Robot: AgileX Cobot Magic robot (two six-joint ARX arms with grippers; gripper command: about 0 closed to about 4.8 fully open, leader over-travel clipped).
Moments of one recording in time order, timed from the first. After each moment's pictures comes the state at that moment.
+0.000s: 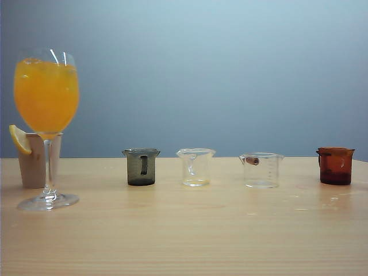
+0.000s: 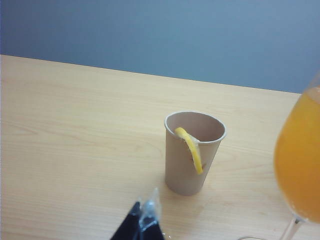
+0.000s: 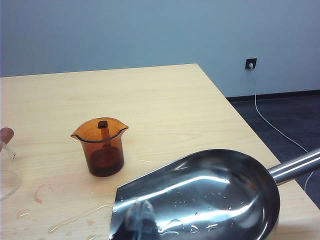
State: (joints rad) left arm -0.02 0.00 0.01 -0.01 -0.05 -0.08; right arm 0.03 0.00 0.00 -0.04 0.16 0.05
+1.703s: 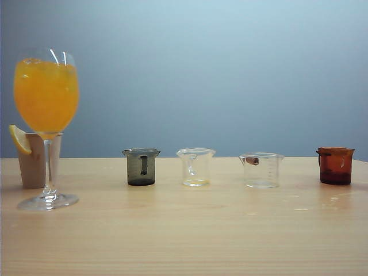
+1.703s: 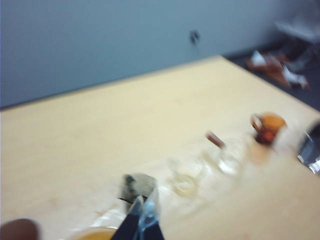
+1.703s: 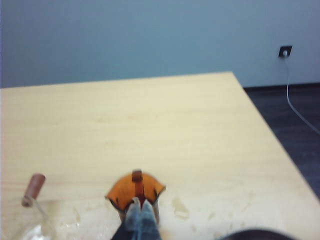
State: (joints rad) left arm -0.36 0.76 0.90 -0.34 0.22 0.05; right arm 0.05 0.75 0.39 0.22 0.08 0.09
